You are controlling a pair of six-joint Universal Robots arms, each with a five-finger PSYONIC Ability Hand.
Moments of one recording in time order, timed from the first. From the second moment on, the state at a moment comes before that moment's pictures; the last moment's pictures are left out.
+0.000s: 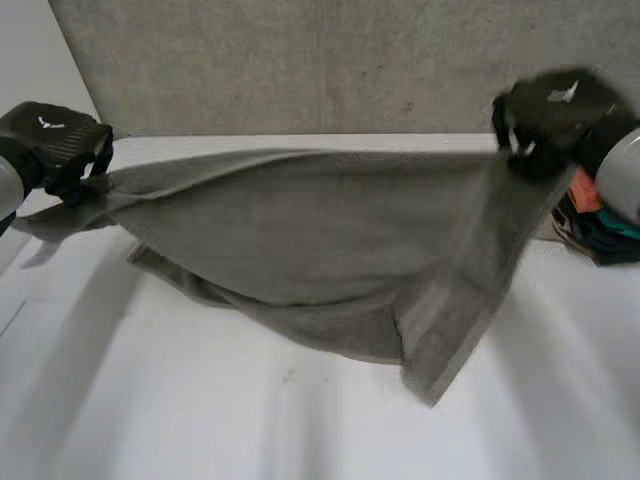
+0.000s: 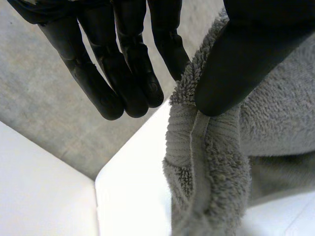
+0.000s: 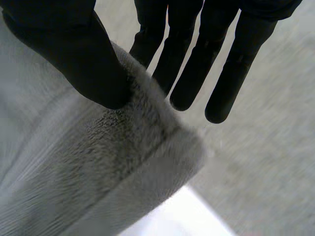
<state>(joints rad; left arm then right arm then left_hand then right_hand) 4.64 -1.75 -1.31 2.83 -1.32 3.72 1.79 -1.41 1.31 0.21 1.27 2.70 1.17 1.20 1.19 1.20 0.97 1.15 1.18 1.19 1.20 0.99</state>
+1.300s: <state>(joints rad) 4.64 -2.27 -1.31 3.21 -1.40 3.84 1.89 -1.00 1.67 -0.54 1.44 2.68 0.72 0.77 0.77 0.77 0.60 1.15 1.19 1.19 1.20 0.99</state>
